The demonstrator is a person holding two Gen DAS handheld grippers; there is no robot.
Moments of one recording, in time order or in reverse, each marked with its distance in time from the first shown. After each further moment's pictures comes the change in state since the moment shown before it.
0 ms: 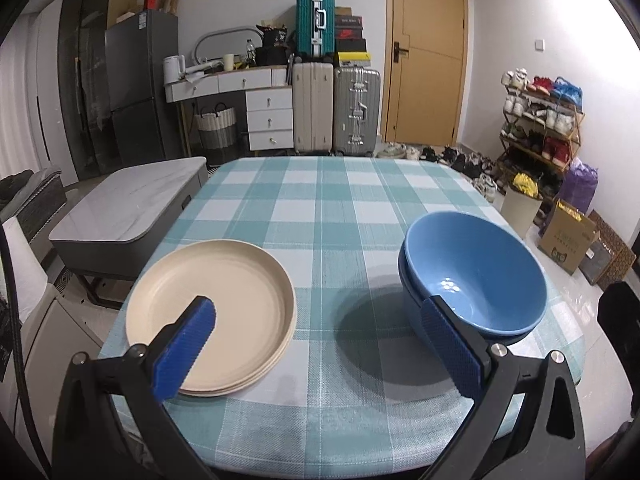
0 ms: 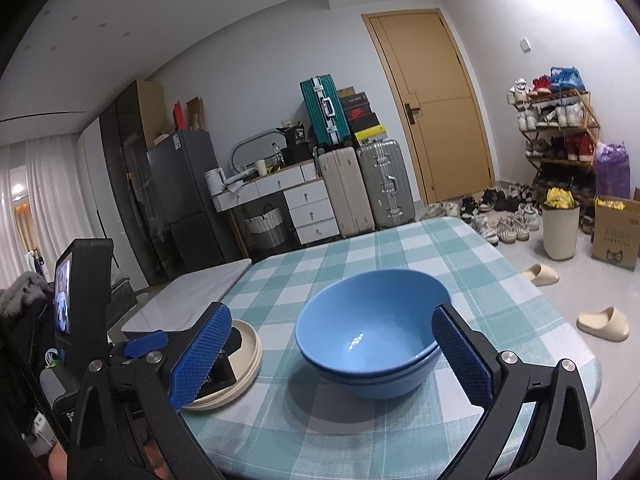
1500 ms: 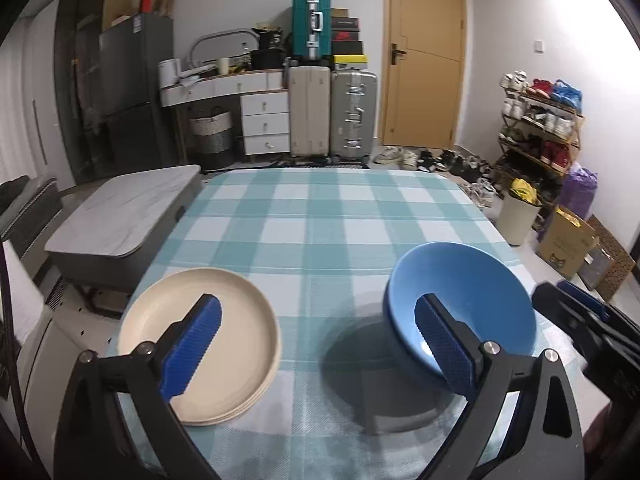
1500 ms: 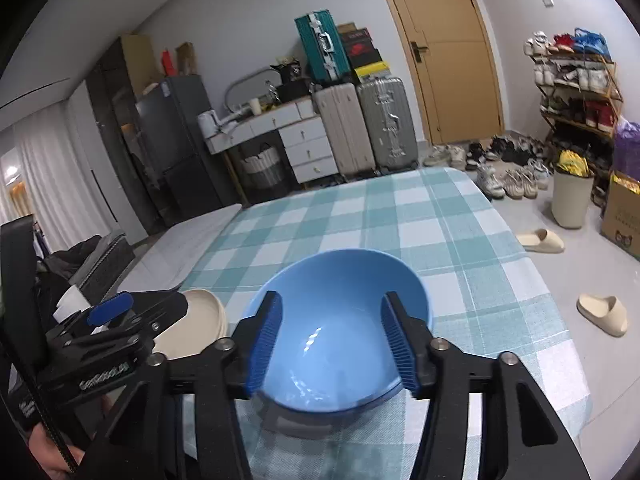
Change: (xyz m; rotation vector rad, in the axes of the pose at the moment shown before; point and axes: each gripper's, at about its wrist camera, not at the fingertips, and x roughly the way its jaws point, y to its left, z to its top) left arm 0.005 -0.010 0.034 -0.006 -0.012 -0.001; right arm 0.073 -0.048 0.040 -0.012 0.253 0.030
